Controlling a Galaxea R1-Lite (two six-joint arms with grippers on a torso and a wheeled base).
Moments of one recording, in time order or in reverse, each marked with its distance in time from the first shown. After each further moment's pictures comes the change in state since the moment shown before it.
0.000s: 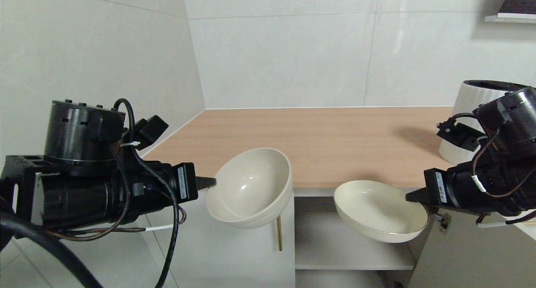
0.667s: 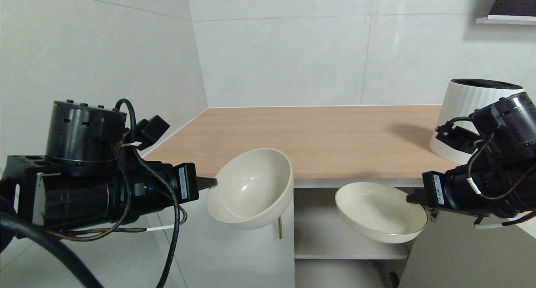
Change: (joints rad) left arm 0.000 0.003 0.000 -0.002 0.000 0.000; right arm -0.001 0.016 0.021 -0.025 -0.018 -0.004
